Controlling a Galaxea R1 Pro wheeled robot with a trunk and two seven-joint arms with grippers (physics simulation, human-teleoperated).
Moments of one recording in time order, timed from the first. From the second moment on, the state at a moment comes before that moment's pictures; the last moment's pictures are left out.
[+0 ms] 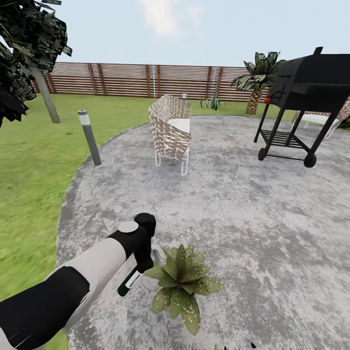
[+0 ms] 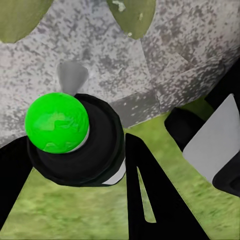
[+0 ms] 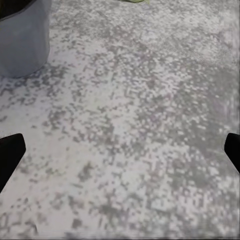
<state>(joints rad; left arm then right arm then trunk) -1.08 -0.15 -0.59 -0.42 -1.13 0.88 -1.47 -0.30 0.02 -0.52 -0.04 0.67 -0.76 -0.09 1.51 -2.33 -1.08</state>
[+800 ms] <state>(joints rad) -1.08 -0.14 -0.59 -0.42 -1.14 0.88 -1.47 -0.30 0.02 -0.52 -0.04 0.67 -0.76 -0.09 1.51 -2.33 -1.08</state>
